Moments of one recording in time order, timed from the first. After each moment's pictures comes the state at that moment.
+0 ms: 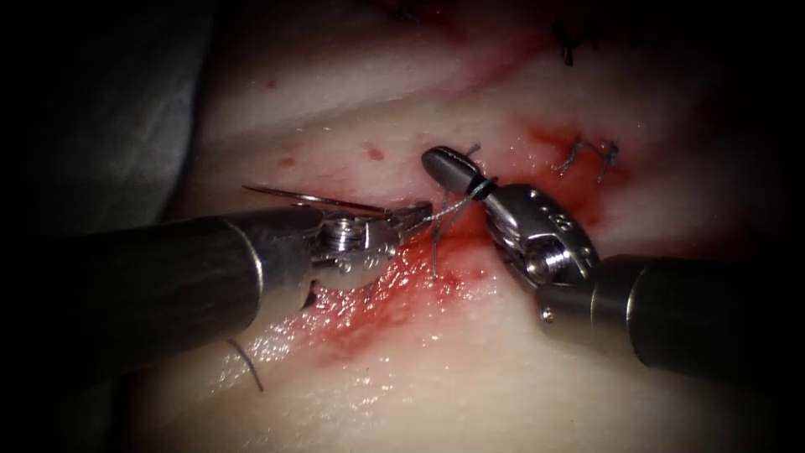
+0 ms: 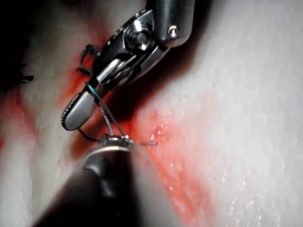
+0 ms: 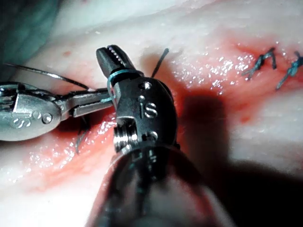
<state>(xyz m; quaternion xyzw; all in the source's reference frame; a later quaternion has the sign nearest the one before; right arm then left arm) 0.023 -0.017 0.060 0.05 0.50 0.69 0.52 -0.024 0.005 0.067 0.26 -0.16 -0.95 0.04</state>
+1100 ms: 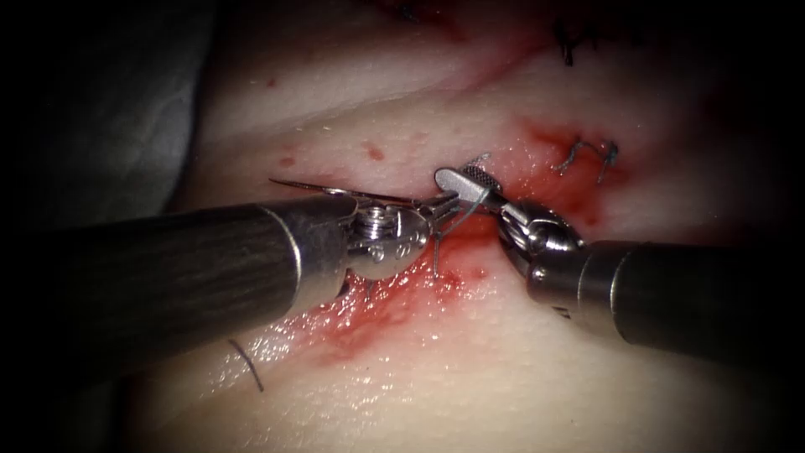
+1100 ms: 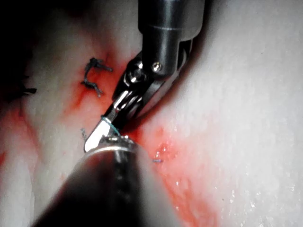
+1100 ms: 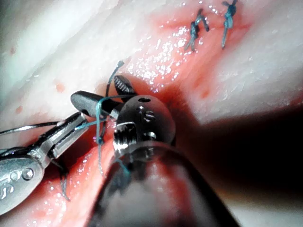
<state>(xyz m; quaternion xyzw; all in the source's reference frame) 0.022 -0.020 0.066 0.15 0.42 0.82 0.36 -0.026 0.007 0.067 0.27 -0.16 -0.95 0.04</state>
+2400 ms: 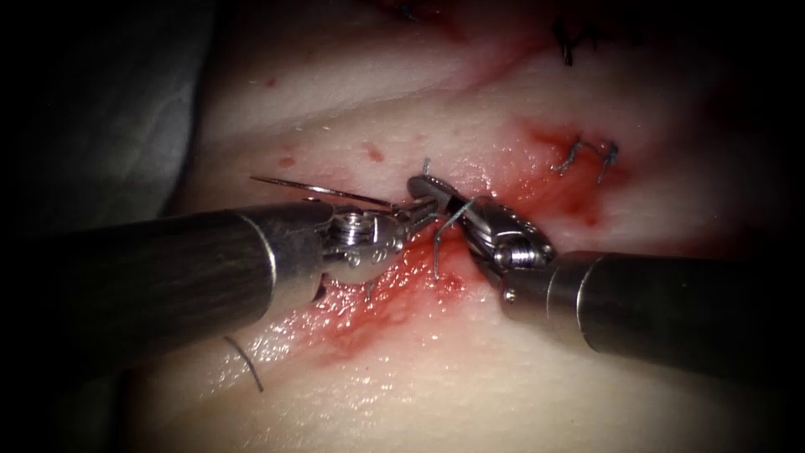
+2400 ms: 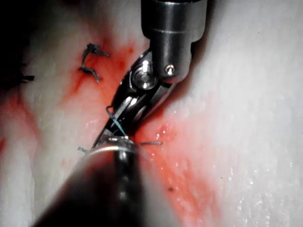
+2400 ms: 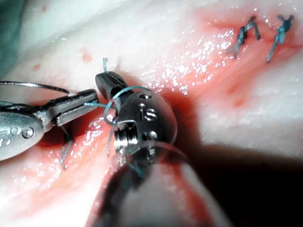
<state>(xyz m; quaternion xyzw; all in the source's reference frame) 0.025 -0.019 0.065 0.04 0.46 0.71 0.53 -0.023 0.007 0.068 0.26 -0.15 -0.95 0.05</state>
